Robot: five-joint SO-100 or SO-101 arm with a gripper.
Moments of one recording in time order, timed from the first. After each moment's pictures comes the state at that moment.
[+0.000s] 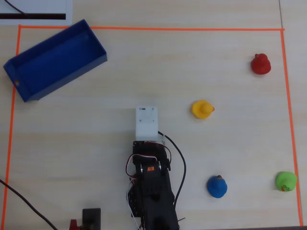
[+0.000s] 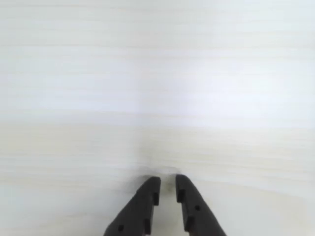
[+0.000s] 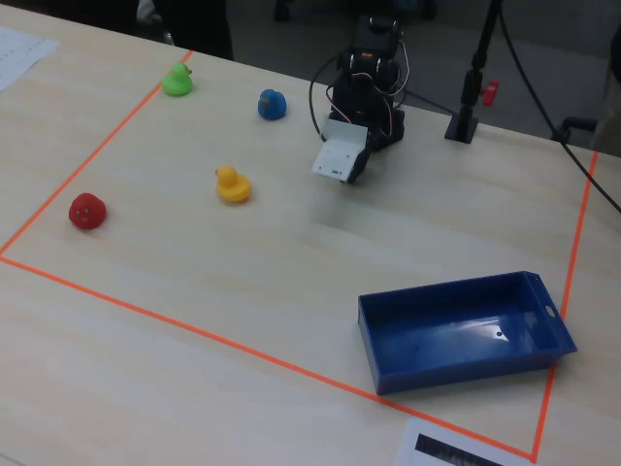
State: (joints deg) arm -4.3 189.8 178.5 74.6 -78.8
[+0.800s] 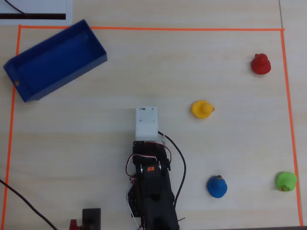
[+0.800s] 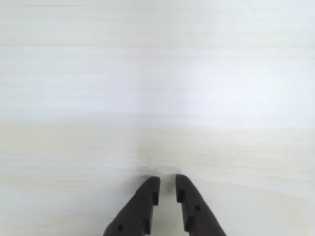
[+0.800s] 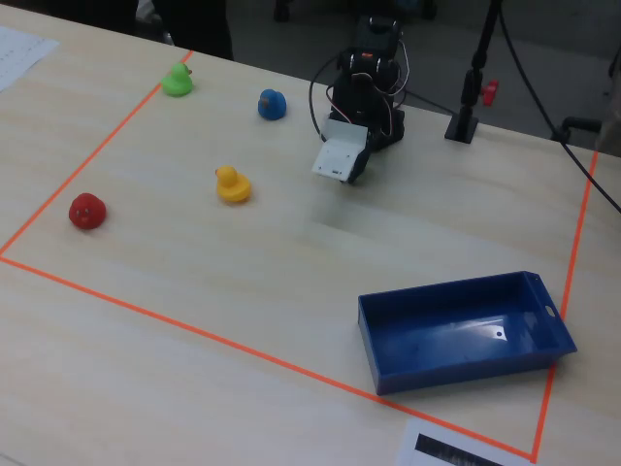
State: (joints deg) arm -4.3 189.8 178.5 74.6 -78.8
